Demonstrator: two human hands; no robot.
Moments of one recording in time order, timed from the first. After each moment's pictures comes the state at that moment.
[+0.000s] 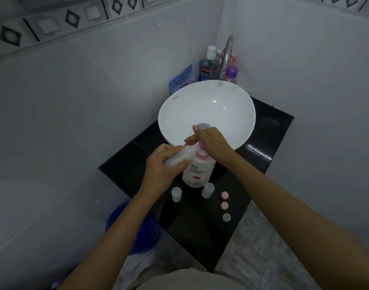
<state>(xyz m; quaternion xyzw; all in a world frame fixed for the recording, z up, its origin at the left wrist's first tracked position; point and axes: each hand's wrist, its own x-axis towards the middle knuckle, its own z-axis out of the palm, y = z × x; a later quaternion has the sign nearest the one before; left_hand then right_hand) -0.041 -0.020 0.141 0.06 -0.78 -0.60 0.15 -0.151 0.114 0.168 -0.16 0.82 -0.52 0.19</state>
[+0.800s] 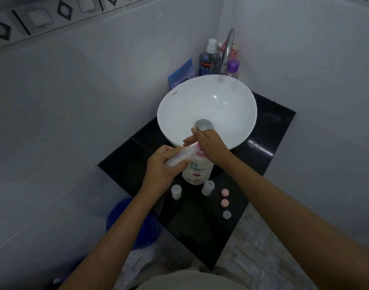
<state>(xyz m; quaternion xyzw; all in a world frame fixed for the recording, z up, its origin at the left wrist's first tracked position) -0.040 -0.018 0.135 0.09 -0.79 -0.60 0.10 -0.150 0.112 0.150 -0.14 0.83 -0.50 0.21</state>
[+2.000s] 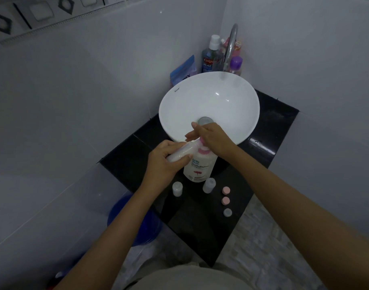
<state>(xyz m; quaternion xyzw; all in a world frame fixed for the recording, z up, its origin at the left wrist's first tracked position) -0.040 -0.016 0.143 0.08 -0.78 -0.61 0.11 -0.154 0.114 0.164 -0.15 0.82 -0.50 0.23</state>
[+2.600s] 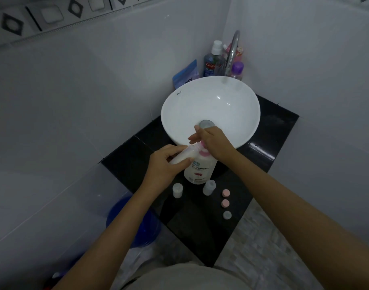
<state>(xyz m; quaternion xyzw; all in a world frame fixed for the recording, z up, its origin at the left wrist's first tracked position) -0.038 -0.020 0.142 0.07 -0.78 -0.61 0.09 -0.153 0.113 0.157 -0.16 0.83 -0.49 0.20</state>
